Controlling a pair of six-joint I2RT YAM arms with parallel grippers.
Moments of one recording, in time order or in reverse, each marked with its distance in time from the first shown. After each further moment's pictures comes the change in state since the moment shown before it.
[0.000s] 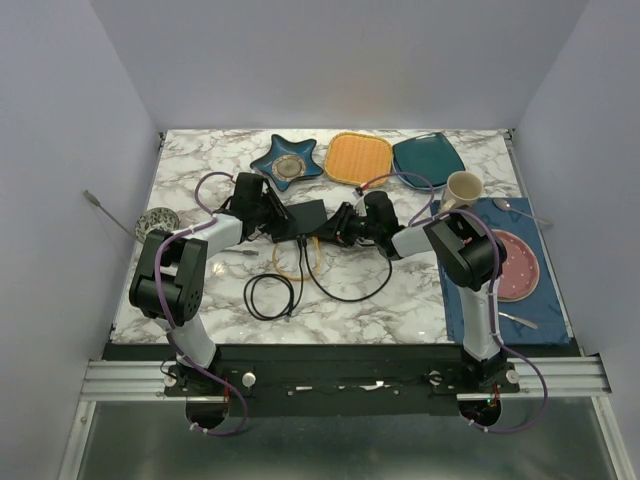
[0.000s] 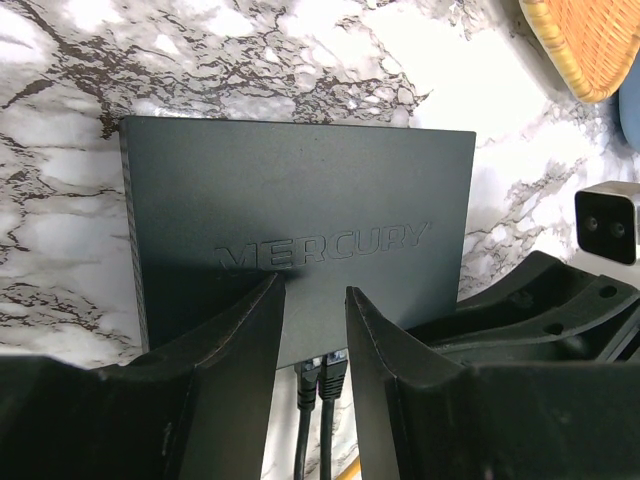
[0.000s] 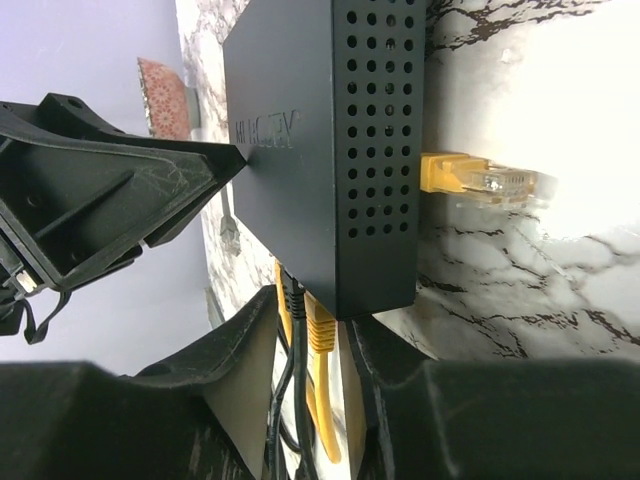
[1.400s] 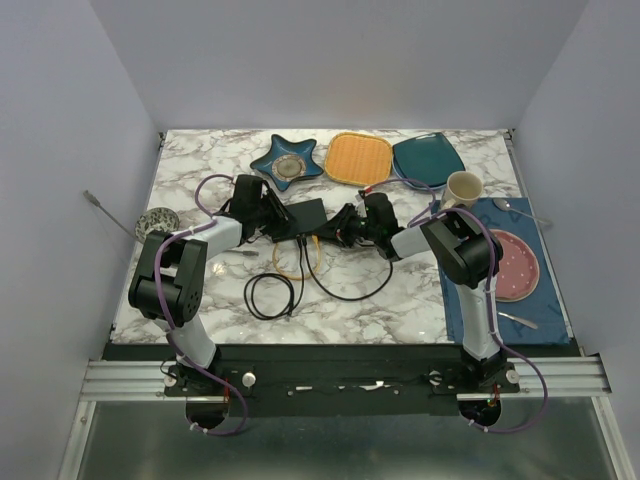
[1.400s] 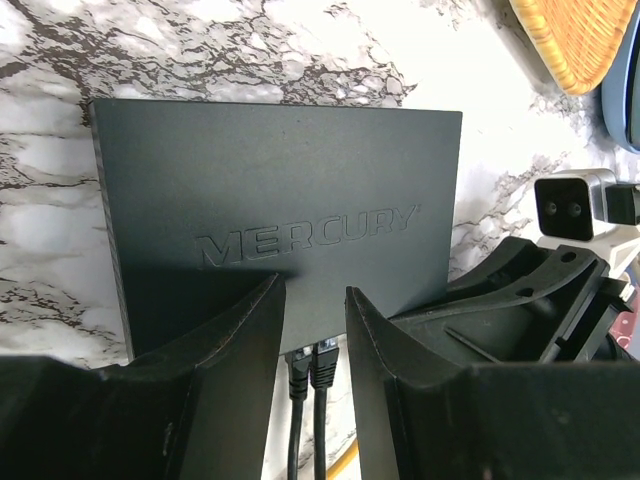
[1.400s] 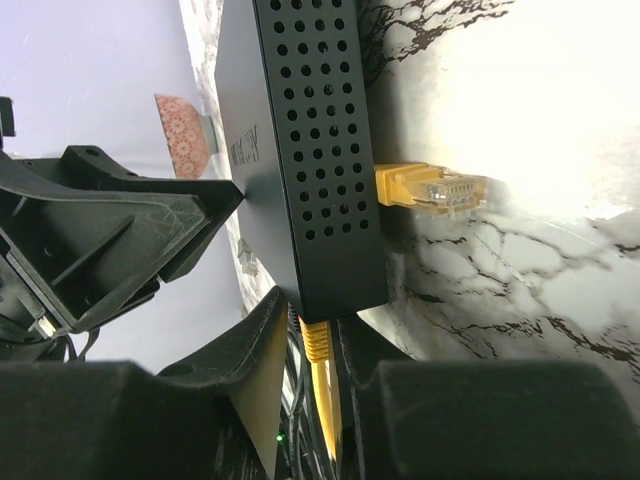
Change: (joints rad) left arm 0.000 -0.006 -0.024 0.032 0.029 -0.022; right arm -0.002 0.034 0.000 0.045 0.017 0.136
